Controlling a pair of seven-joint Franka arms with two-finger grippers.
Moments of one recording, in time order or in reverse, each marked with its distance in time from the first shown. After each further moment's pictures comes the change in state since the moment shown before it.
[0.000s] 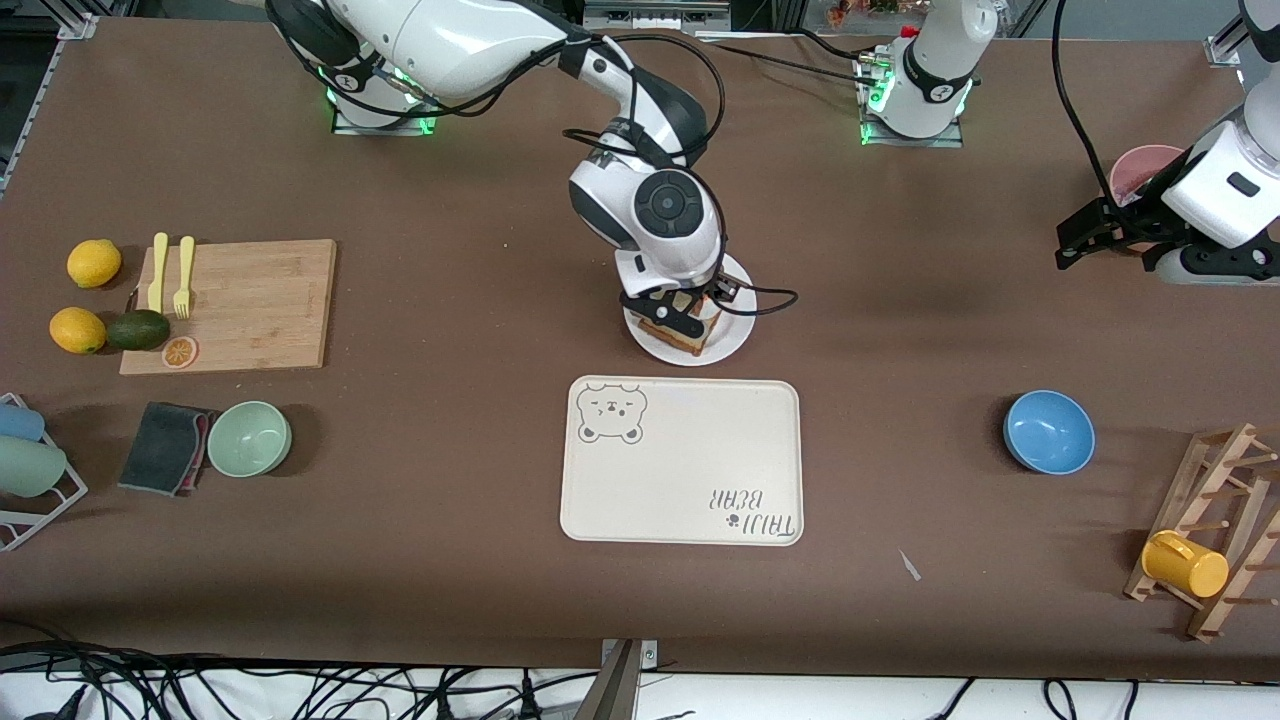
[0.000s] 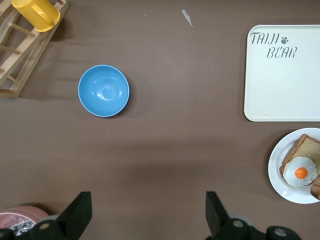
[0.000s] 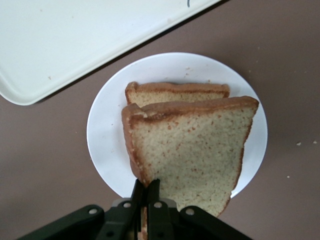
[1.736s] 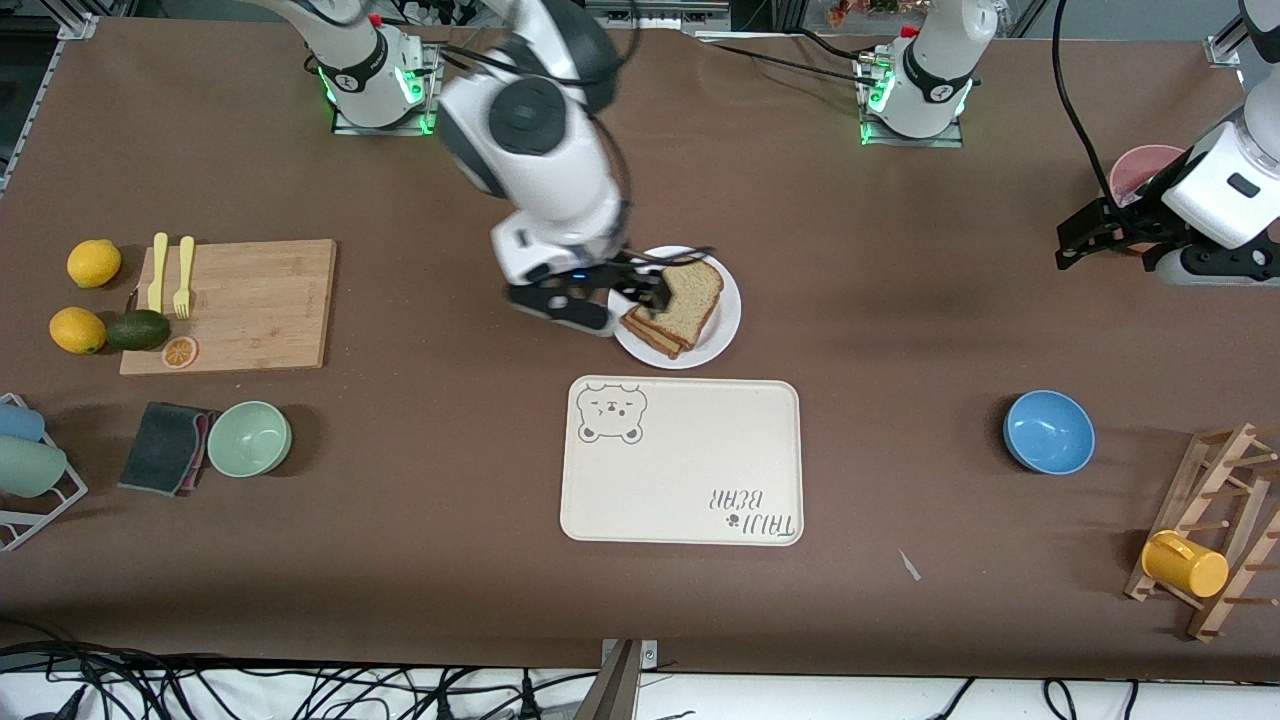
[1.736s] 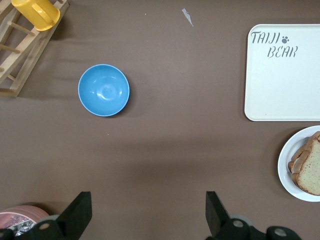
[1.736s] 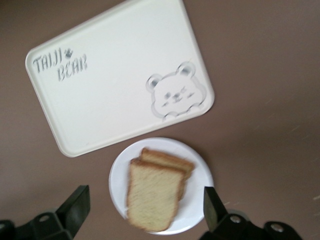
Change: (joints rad) left arm 0.001 0.005 0.000 0.000 0.000 -0.003 0.000; right arm -0.137 -0.467 -0.176 -0.306 0.056 -0.011 -0.348
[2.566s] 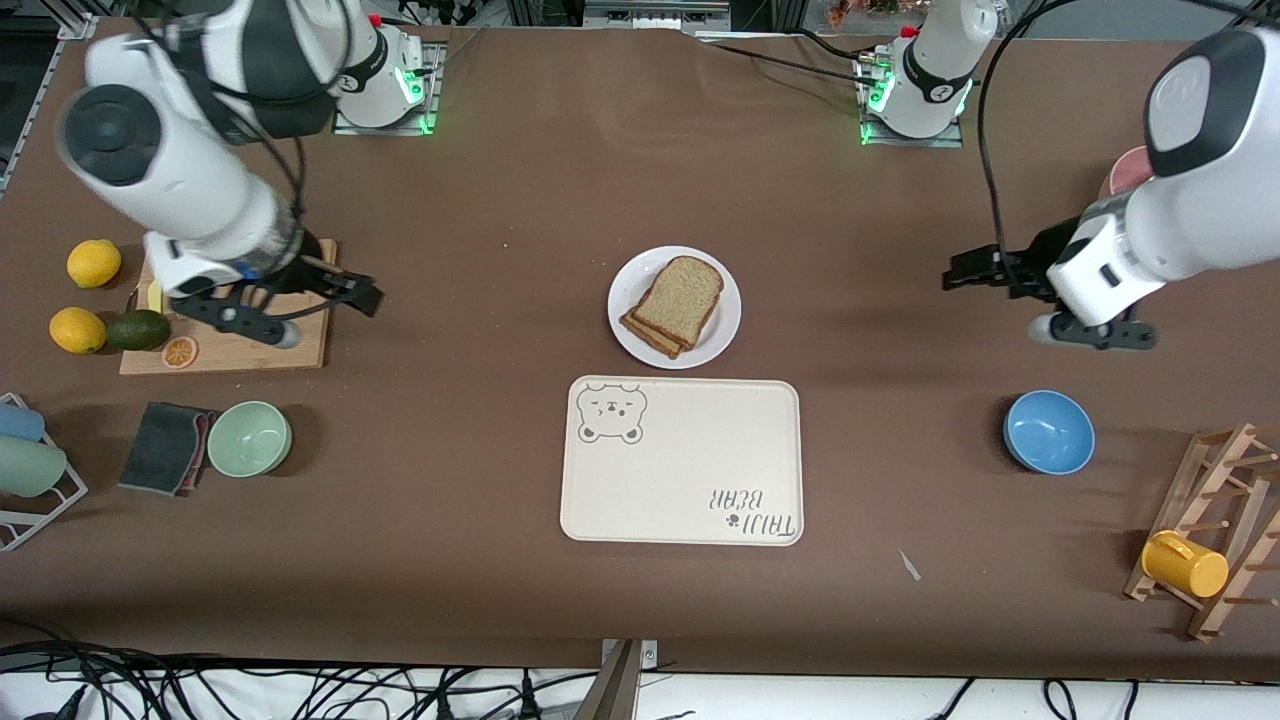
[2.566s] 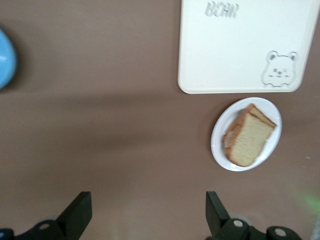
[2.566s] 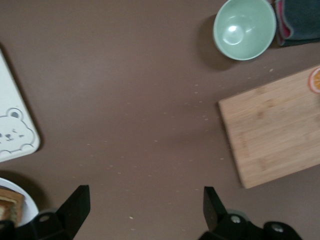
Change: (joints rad) left arm -0.036 0.189 -0.022 -0.006 -0.330 -0.017 0.001; right arm -0.198 -0.321 -0.277 -0.336 0.019 -0.210 -0.518
